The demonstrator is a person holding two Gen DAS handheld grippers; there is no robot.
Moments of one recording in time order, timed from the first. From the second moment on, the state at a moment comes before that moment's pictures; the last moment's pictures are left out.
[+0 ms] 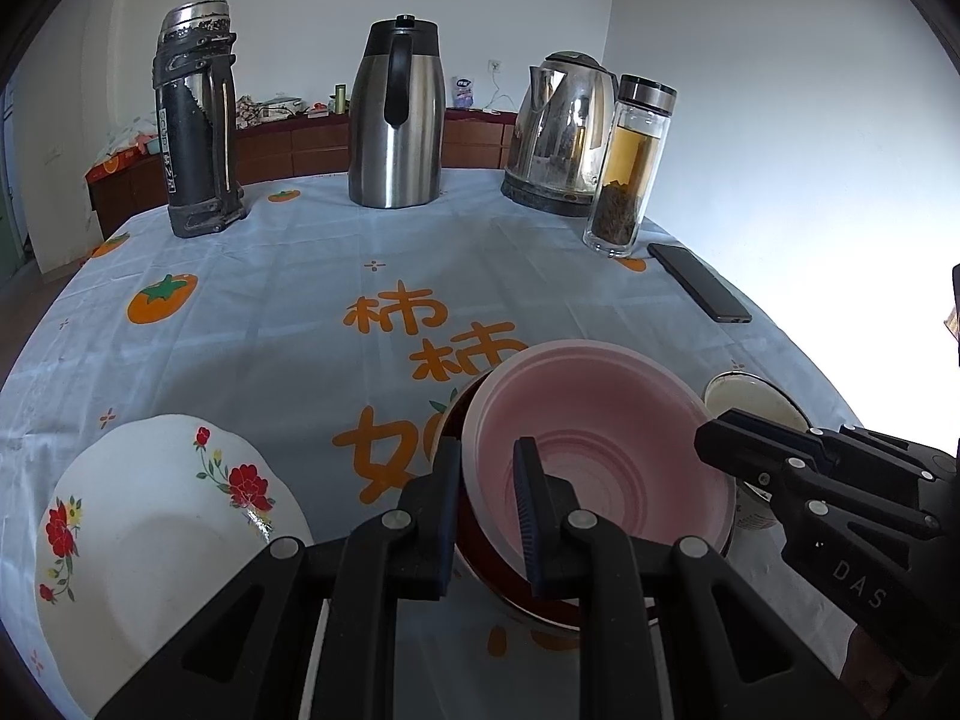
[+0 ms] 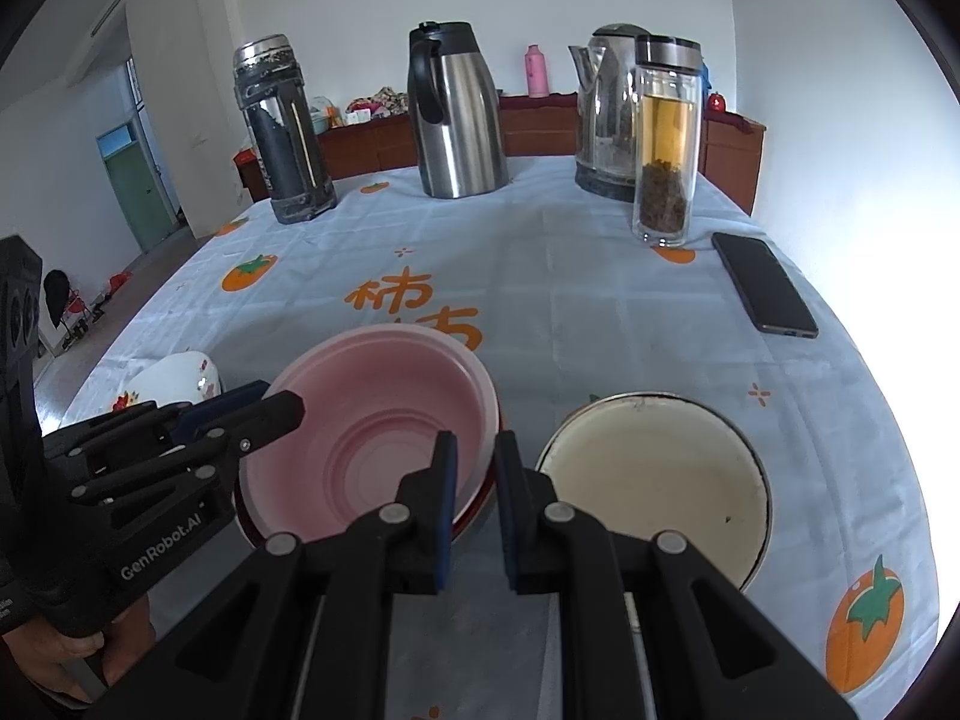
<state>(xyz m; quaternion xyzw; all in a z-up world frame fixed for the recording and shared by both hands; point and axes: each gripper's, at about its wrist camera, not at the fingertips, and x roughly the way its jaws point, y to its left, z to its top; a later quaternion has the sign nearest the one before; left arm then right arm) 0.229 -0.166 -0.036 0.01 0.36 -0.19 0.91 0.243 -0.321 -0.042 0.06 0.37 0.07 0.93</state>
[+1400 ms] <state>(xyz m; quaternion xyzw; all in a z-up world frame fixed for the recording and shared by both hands) 0.208 -0.171 -0.020 0.00 0.29 -0.20 0.94 0.199 -0.402 -0.043 0.09 0.33 -0.02 0.94</state>
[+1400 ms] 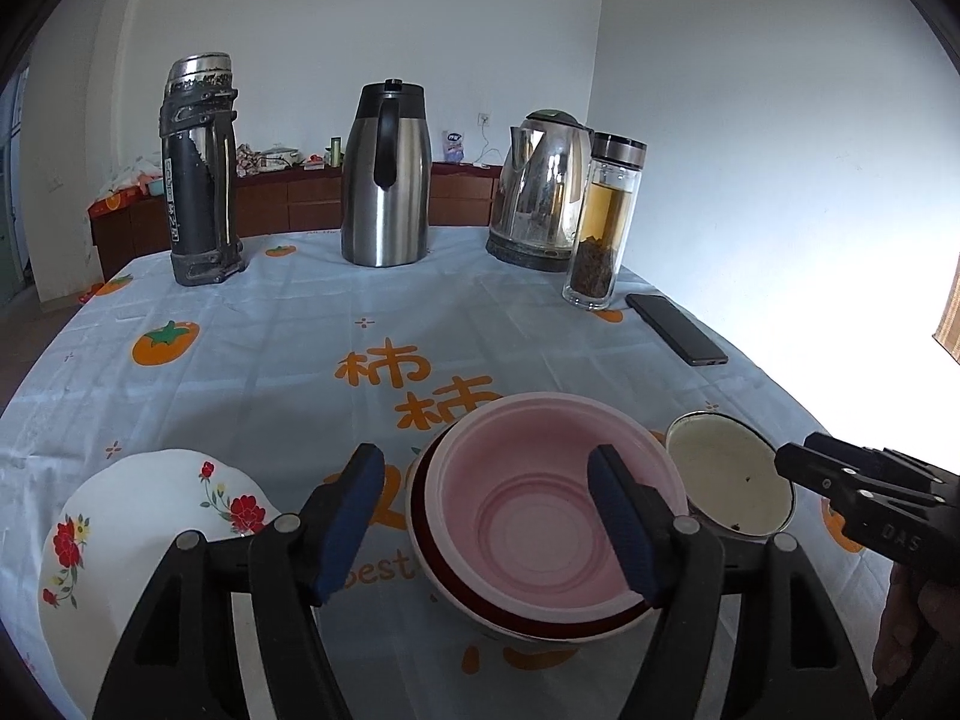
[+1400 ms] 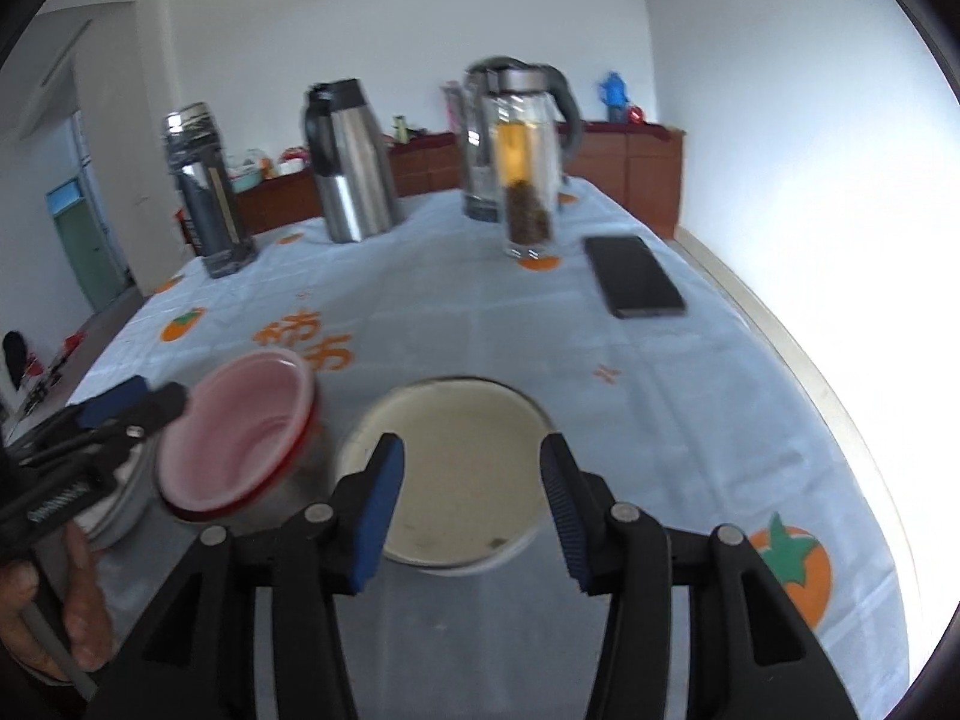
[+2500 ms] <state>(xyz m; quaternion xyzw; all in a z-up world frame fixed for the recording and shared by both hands) 0.161 -0.295 -0.031 0.09 0.33 -0.31 0.89 0.185 -0.459 -0.069 0.12 0.35 -0.04 0.93</state>
